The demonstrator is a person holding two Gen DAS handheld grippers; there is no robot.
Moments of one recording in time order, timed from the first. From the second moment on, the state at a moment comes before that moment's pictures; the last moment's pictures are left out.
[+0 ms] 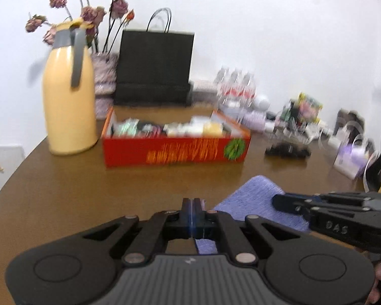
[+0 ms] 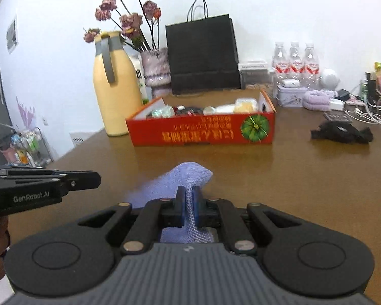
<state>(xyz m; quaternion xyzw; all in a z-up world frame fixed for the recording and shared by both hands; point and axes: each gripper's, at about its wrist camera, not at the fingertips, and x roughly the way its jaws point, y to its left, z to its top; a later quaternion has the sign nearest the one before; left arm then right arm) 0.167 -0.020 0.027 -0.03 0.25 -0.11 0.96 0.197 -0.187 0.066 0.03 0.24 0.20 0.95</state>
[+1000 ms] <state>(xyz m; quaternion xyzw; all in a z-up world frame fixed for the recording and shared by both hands) 0.459 0.017 0.015 0.00 0.34 -0.02 0.94 0.498 -0.125 0.073 -0.02 0.34 0.19 0.92</state>
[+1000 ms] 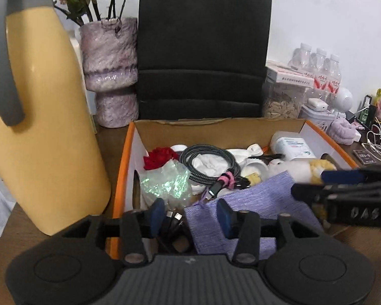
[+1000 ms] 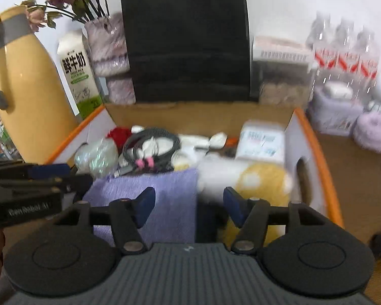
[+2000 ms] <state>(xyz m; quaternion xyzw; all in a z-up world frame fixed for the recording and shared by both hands) 0.036 -0.011 0.044 0.01 0.28 -0.03 0.96 0.084 -0.206 0.083 0.01 0.30 0.13 0.95</state>
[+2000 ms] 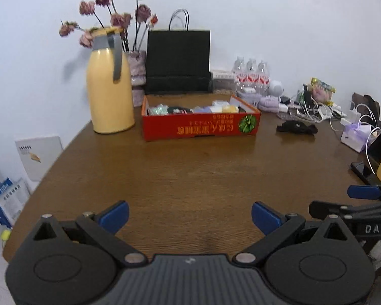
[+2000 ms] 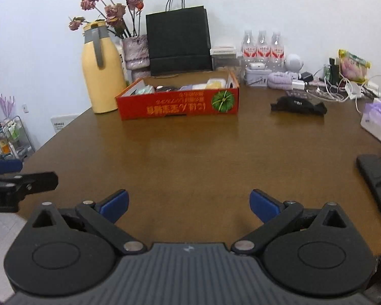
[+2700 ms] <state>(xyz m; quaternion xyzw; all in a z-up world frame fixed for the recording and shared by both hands) 0.009 -0.005 0.061 0.00 0.25 -0.02 0.97 0.058 -0.192 0.107 -0.02 0.26 0.13 0.96</state>
